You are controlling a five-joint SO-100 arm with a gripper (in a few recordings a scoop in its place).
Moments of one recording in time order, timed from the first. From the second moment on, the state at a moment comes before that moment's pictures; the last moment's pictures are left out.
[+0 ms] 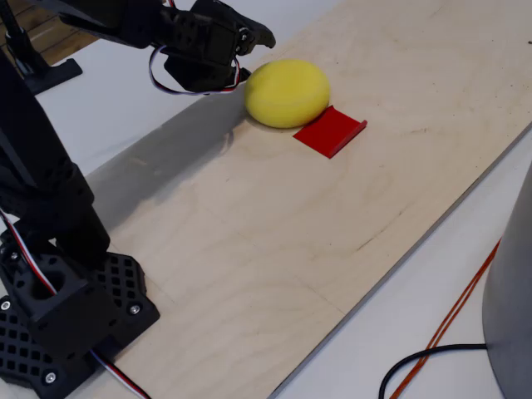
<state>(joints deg) 75.0 88.6 136.9 -2.0 27.2</state>
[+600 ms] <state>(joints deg) 80.2 88.8 141.0 -5.3 25.4</state>
